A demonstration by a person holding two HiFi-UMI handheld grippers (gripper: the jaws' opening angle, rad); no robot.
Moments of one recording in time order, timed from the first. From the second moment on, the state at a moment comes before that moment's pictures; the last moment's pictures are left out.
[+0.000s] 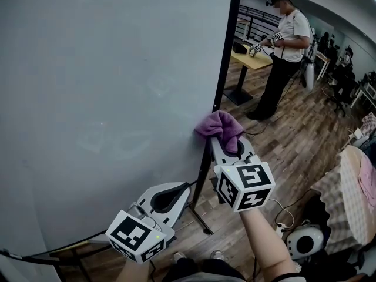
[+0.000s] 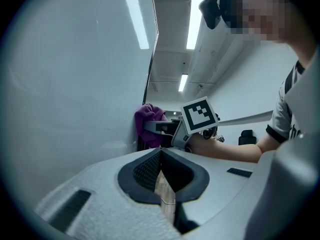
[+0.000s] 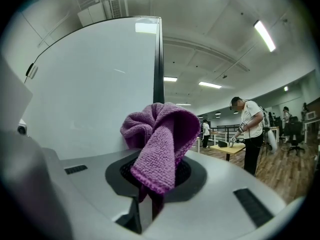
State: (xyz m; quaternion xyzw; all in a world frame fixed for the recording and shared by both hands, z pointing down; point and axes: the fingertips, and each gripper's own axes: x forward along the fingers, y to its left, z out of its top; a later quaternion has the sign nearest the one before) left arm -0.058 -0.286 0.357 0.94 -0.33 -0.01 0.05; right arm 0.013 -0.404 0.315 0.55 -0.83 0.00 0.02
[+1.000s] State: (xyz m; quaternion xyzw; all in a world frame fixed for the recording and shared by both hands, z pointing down) left arm -0.077 -0.278 0.379 0.94 -0.35 0.01 0.06; right arm 0.006 -0.406 0.392 0.55 -0.83 0.06 0.03
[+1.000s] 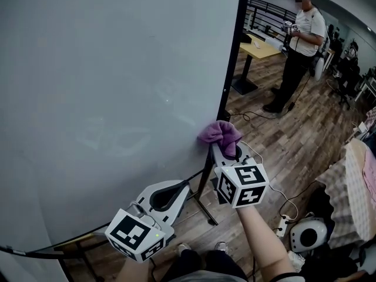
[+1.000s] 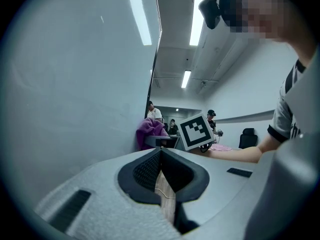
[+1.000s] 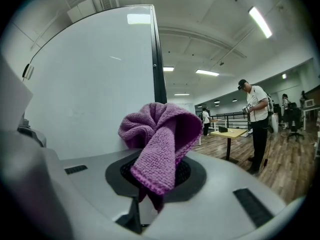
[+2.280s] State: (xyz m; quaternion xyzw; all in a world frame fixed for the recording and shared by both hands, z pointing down) left arm -0.094 -0.264 0.418 0.93 -0.37 0.03 0.09; right arm 0.009 -0.409 0.498 0.56 -0.81 0.14 0.09
